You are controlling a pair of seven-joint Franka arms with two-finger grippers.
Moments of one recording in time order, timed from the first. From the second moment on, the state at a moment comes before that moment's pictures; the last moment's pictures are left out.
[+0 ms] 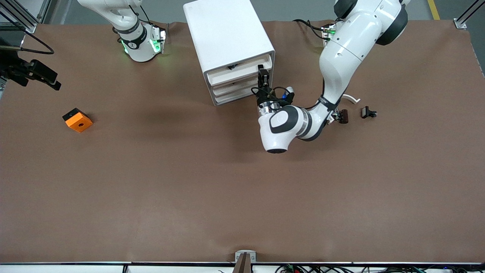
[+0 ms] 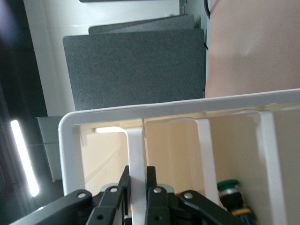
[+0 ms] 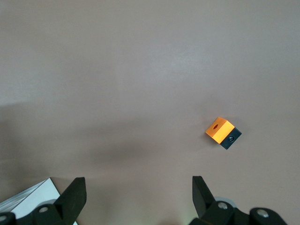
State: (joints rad) left arm -0.39 0.89 -0.27 -1.36 -0.79 1.10 -2.27; right arm 0.00 -0.12 -0.01 -1.63 0.00 1.51 0.14
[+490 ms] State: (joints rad) left arm -0.34 0.89 -0.26 -1.31 -0.79 1.14 -2.26; right arm 0.00 -0.12 -0.01 -1.59 0.00 1.50 0.08
